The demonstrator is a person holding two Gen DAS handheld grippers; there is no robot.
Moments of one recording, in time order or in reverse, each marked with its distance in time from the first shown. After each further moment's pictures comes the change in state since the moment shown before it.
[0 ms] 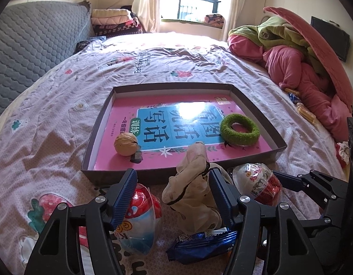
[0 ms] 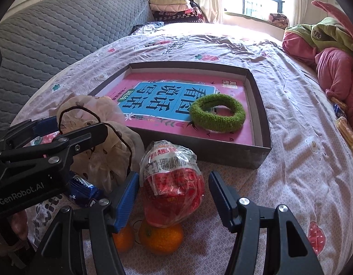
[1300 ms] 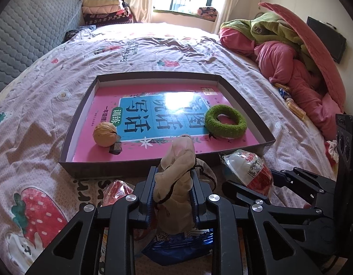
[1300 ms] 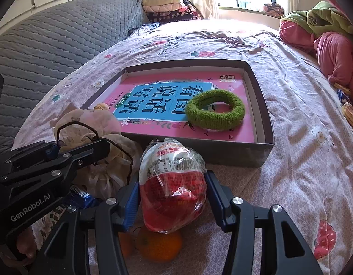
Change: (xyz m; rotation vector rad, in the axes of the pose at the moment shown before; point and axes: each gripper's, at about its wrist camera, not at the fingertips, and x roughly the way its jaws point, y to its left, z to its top) left arm 0.011 -0.009 -0.001 -0.022 0.060 -0.090; right arm 0.005 -0.016 0.002 0.085 -0.005 0.063
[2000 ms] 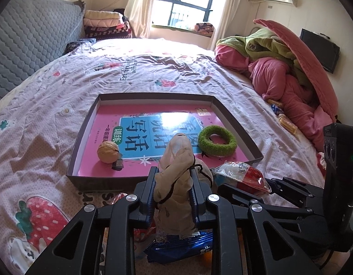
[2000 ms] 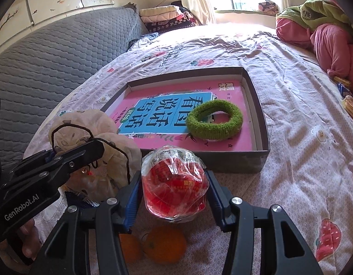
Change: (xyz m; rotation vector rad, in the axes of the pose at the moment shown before) left arm -0.026 0.000 0.006 -0.007 -0.111 -0.030; right arm -0.011 -0.007 0.006 0.063 -0.059 0.056
